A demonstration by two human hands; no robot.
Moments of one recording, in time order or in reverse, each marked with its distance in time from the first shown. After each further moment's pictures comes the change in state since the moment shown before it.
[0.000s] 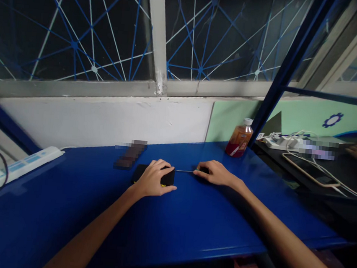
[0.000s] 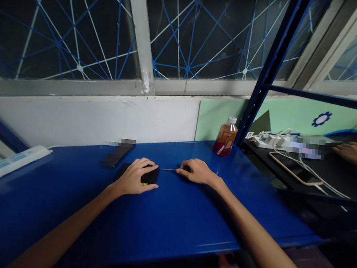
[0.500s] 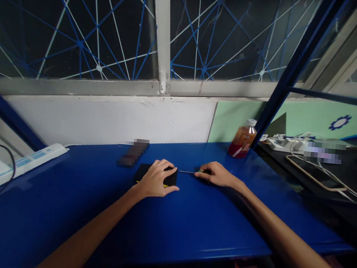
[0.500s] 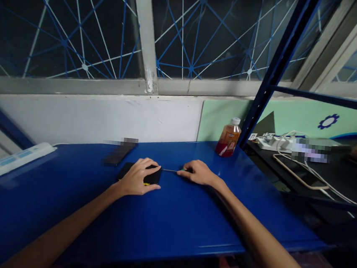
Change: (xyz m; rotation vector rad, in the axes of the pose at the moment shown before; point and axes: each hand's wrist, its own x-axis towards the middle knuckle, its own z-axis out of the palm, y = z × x) left_hand -0.001 0.003 0.003 0.024 -0.004 0.028; right_hand 0.000 -0.003 0.003 0.118 -0.061 0.005
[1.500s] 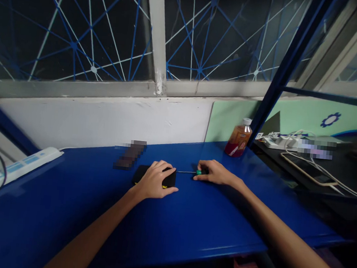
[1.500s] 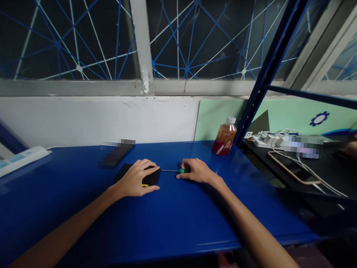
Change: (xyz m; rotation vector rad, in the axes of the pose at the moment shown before) left_hand 0.001 0.003 0.000 0.004 0.002 0.004; right_hand 0.002 0.010 -0.003 -0.094 0.059 0.013
